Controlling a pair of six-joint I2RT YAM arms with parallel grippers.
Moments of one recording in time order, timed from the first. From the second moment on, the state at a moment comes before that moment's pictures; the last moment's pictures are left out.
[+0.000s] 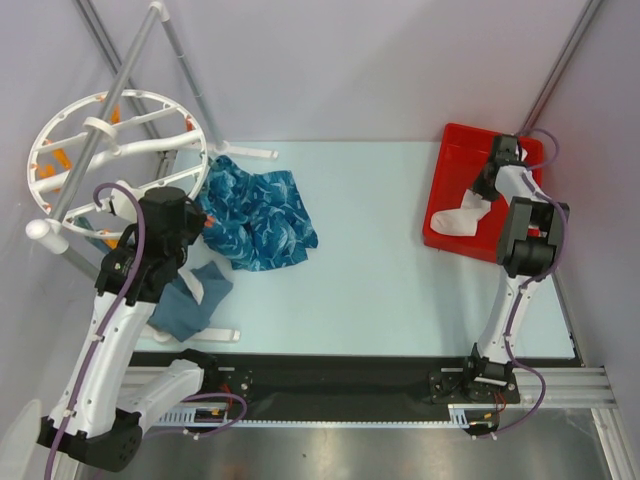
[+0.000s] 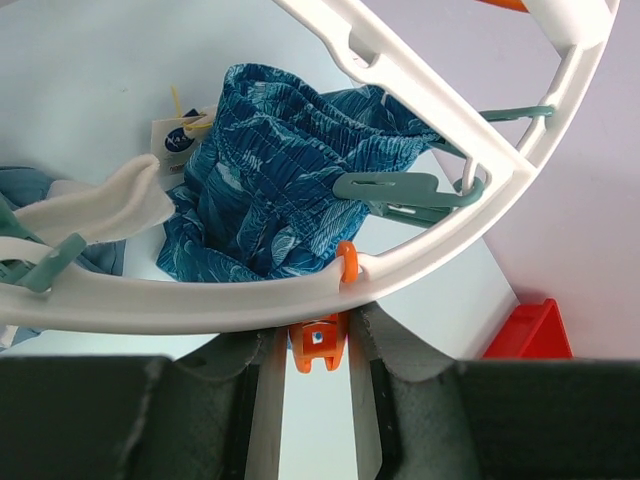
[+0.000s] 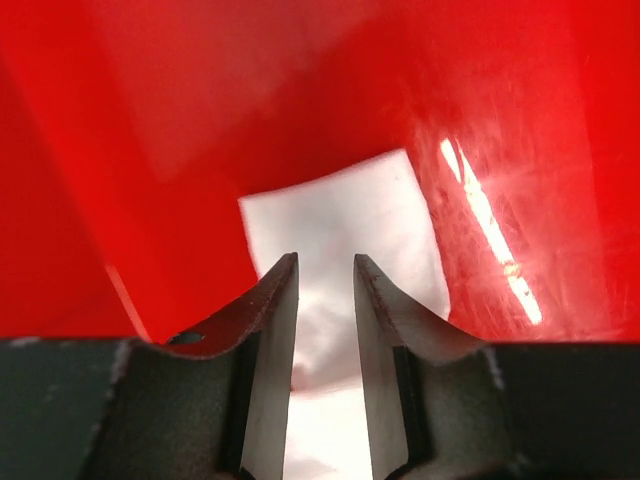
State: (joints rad) left arm -0.31 0.92 1.27 -0.90 -0.55 -1.08; right arm -0.18 2.18 1.75 -0.45 0.14 0.41
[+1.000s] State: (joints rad) left arm -0.31 0.91 1.27 -0.90 -0.55 -1.08; right arm -0.15 1.95 1.73 -0.43 0.19 0.29
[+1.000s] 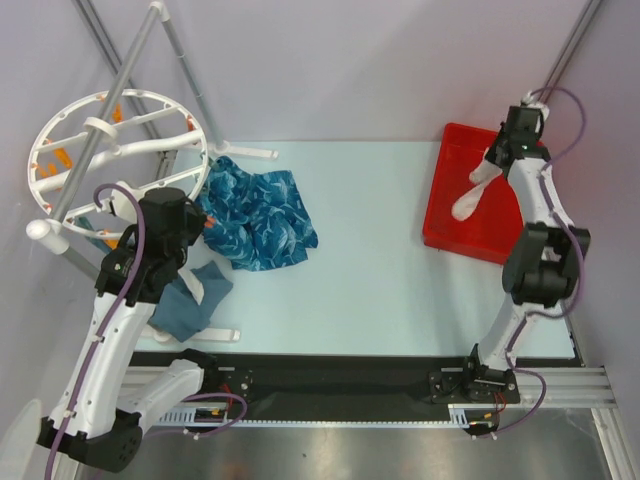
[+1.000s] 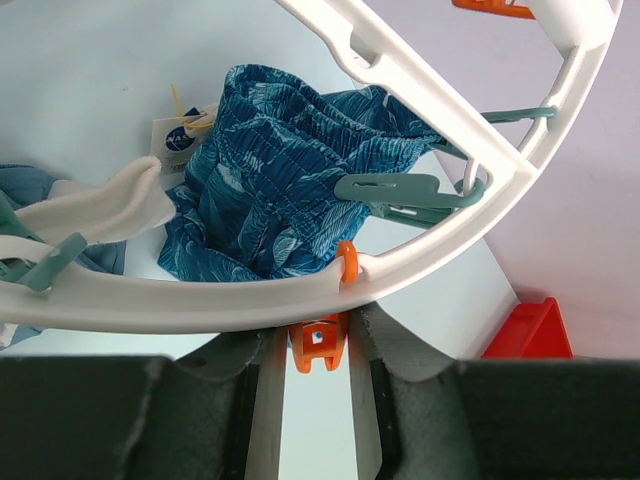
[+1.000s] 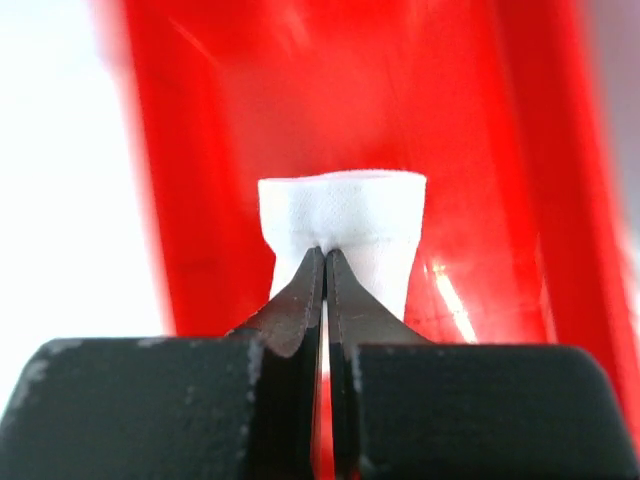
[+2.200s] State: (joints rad) left arm -0.31 0.88 1.26 -0.90 -0.50 -1.10; right arm 0.62 1.68 1.54 -0.02 -0.99 0.15
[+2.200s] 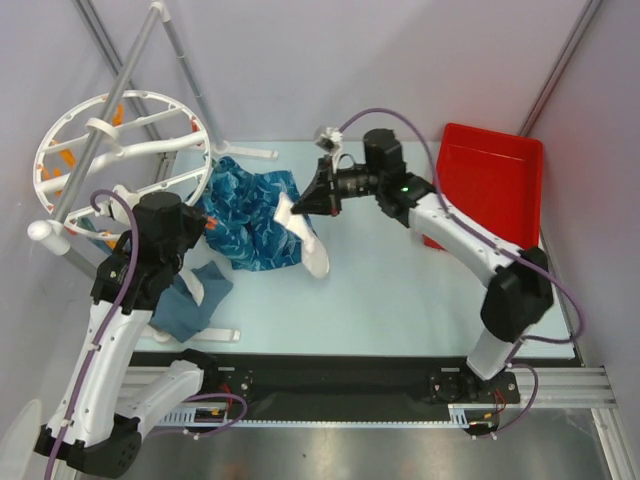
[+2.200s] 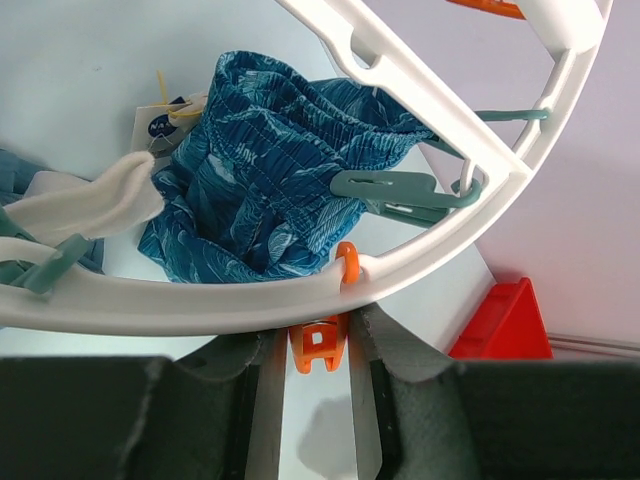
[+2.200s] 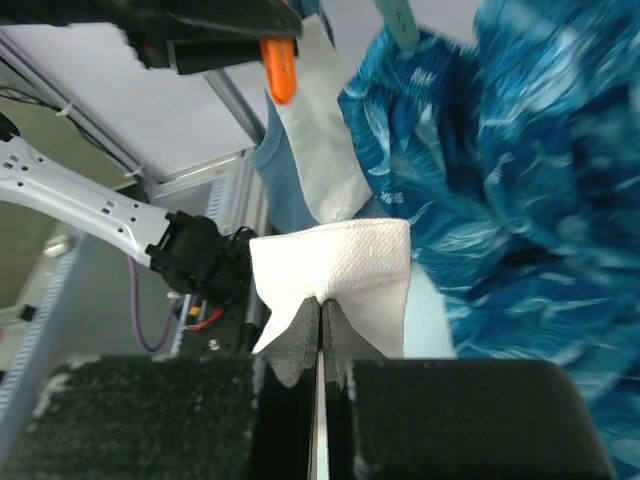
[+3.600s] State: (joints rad) left arm -0.31 0.85 1.24 -0.88 -0.47 -1.10; right arm 0.82 2.14 1.79 0.43 -1.08 0.87
